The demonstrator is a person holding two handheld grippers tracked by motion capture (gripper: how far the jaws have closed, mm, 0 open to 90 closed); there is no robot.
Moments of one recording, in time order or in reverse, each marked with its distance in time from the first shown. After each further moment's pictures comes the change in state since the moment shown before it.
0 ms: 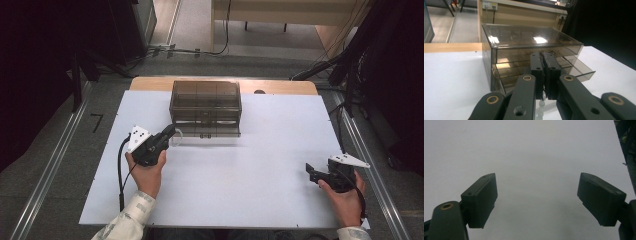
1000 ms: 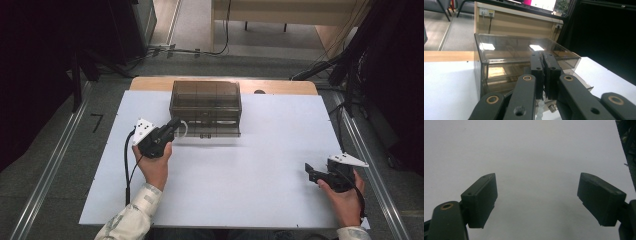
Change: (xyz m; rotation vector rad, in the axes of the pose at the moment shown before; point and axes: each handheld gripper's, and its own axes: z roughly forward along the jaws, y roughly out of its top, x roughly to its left) left arm -0.002 0.009 0.022 -0.058 -0.032 -0.039; right arm 0.001 0.001 0.002 0.005 -0.002 -0.007
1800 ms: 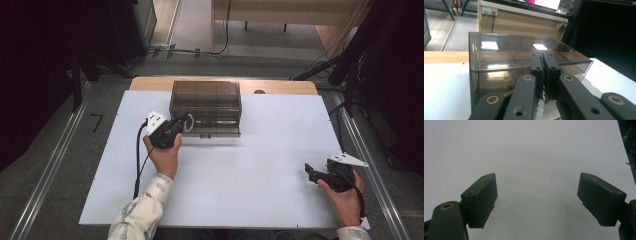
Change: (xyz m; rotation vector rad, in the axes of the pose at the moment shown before) left arm 0.000 -0.006 0.038 0.013 0.040 0.001; right arm -0.001 0.000 0.002 0.007 0.005 -0.001
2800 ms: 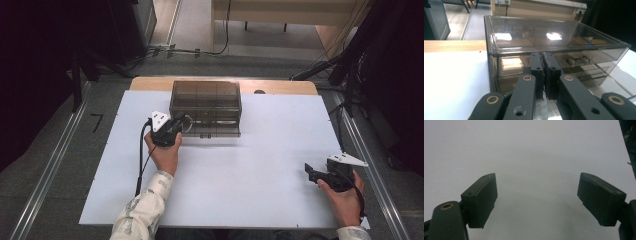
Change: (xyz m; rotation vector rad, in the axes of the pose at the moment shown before) left arm 0.013 -0.013 0.016 0.083 0.111 0.046; right arm 0.000 0.000 0.001 0.004 0.000 0.004
